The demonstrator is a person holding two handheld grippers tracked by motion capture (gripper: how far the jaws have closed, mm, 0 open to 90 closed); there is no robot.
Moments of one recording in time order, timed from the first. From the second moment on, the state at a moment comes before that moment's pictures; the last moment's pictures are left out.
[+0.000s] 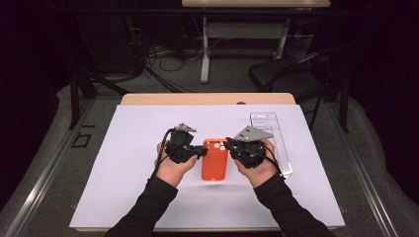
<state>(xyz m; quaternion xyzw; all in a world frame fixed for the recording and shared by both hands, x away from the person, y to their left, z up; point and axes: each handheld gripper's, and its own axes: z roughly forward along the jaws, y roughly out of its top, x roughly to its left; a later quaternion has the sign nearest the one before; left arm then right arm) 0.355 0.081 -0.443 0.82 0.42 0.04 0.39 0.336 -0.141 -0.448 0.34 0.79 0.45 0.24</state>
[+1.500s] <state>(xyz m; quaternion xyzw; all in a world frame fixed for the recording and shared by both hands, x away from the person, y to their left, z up) 0.348 0.094 -0.443 0.81 0.39 0.07 0.42 0.353 -0.171 -0.439 0.30 0.79 0.47 0.25</state>
